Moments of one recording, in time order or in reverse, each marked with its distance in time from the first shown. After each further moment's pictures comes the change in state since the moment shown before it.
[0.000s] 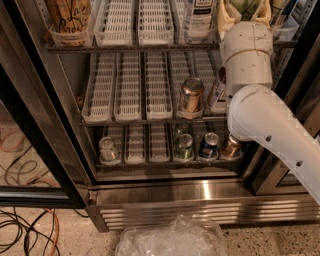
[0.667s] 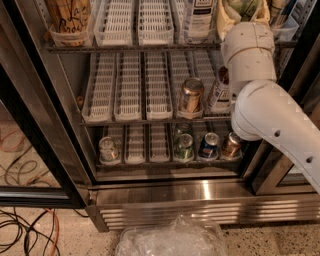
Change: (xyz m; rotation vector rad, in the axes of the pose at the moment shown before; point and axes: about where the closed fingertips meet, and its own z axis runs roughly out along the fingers) arm 0.009 0.003 0.002 -0.035 0.074 0.009
